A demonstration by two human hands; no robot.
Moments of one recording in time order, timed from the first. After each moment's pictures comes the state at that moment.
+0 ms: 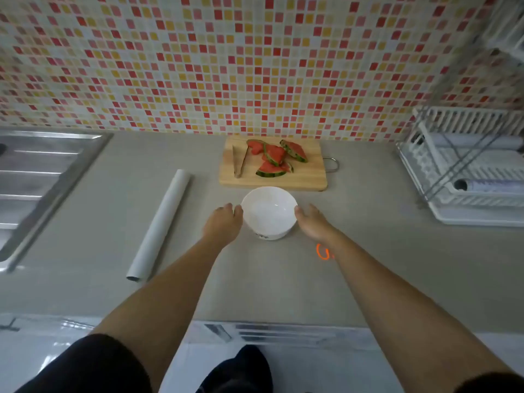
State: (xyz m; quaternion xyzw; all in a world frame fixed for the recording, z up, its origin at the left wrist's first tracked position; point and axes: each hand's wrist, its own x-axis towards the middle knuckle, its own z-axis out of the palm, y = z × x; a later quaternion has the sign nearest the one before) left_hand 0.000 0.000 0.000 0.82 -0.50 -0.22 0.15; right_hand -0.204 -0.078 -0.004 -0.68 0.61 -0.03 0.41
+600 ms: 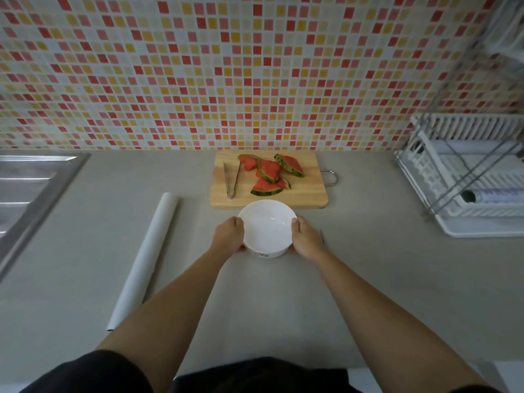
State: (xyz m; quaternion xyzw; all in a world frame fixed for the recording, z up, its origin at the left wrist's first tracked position) left_hand 0.007 -0.058 -0.021 0.77 -0.36 -0.41 0.33; right_hand -0.169 -0.104 -0.031 -0.63 0.62 -0.20 0.43
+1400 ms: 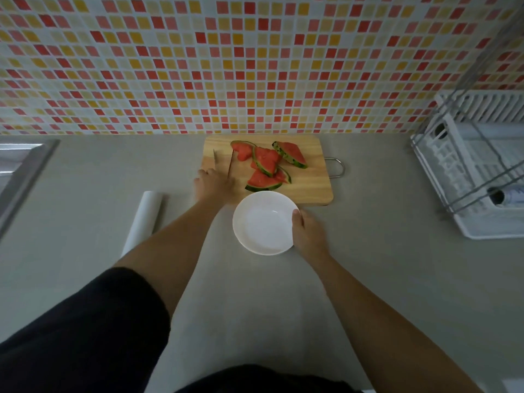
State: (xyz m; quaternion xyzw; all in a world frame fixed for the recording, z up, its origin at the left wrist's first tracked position) left_hand 0.058 -0.188 -0.034 0.86 -0.49 -0.15 0.06; right_hand -0.165 -0.142 -0.064 -0.60 0.66 -0.23 0.38
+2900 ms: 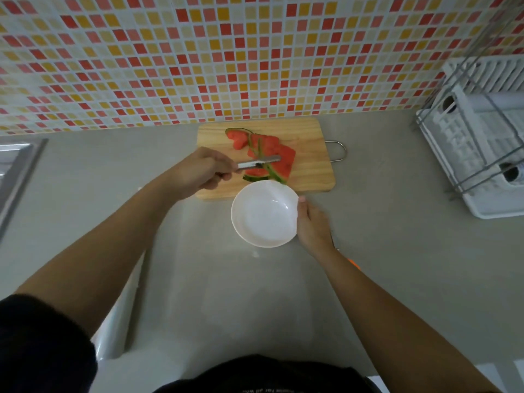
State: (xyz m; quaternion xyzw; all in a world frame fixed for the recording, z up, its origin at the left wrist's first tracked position) left_hand 0.076 -0.163 0.052 0.62 -0.46 -0.57 0.29; right_hand -0.165 -0.136 -0.062 -0.56 0.67 -0.26 0.41
